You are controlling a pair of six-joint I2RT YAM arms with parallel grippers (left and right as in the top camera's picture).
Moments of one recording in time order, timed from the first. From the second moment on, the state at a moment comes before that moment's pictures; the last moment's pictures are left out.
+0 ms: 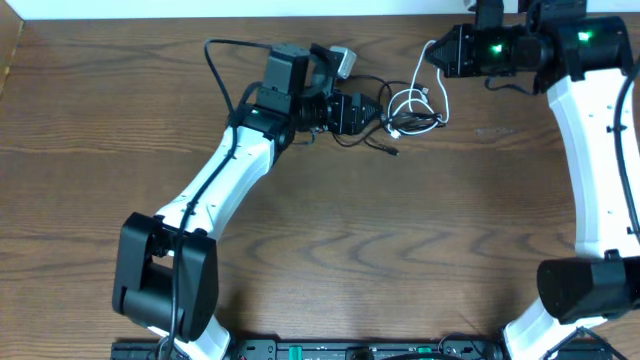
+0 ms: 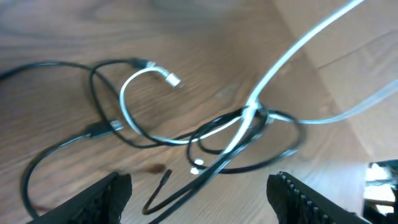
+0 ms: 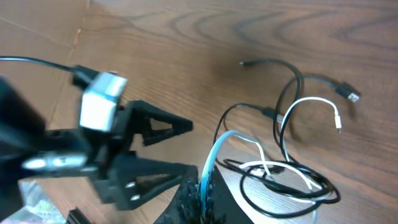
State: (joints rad) left arm -0.36 1.78 1.32 -0.21 0.68 -0.25; right arm 0.13 1.83 2.03 -1.11 -0.58 0.15
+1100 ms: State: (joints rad) left arm -0.59 1.95 1.32 -0.08 0.31 -0.11; right arm 0.13 1.84 2.03 -1.14 -0.57 0.16
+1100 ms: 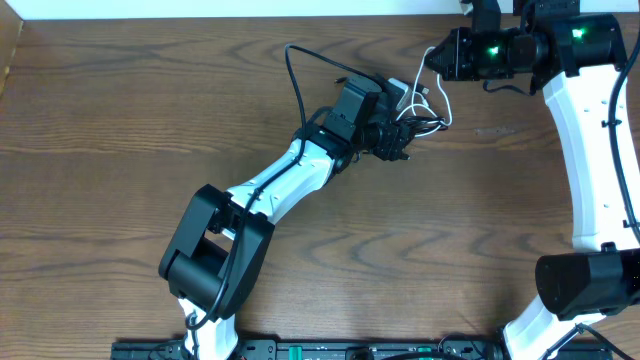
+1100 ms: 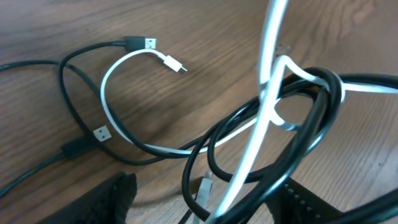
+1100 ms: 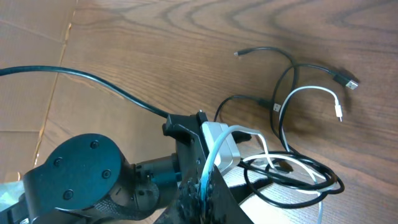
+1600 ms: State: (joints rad) left arm -0.59 1.87 1.32 -0.20 0.30 -0.11; right arm 0.11 1.85 2.03 -1.15 -0.34 0.22
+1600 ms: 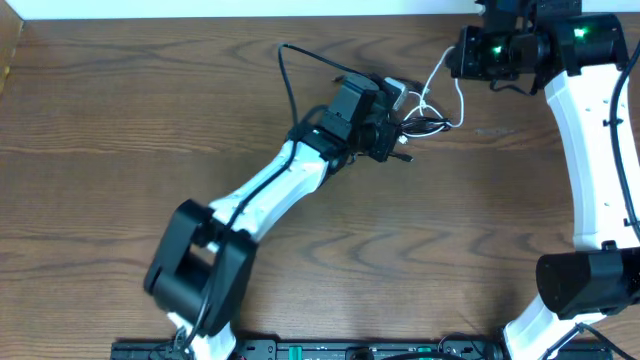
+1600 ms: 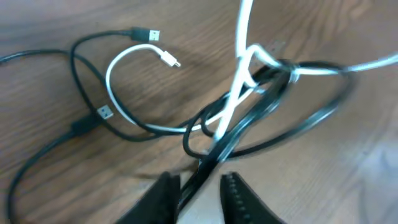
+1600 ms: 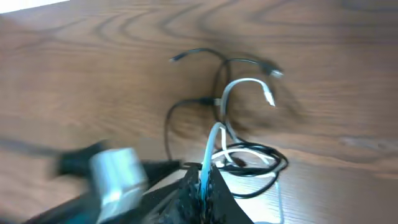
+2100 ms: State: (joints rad) left arm -0.59 1.80 1.32 -0.24 0.33 -0.12; right arm 0.10 1.94 2.00 -1.15 -0.33 0.24
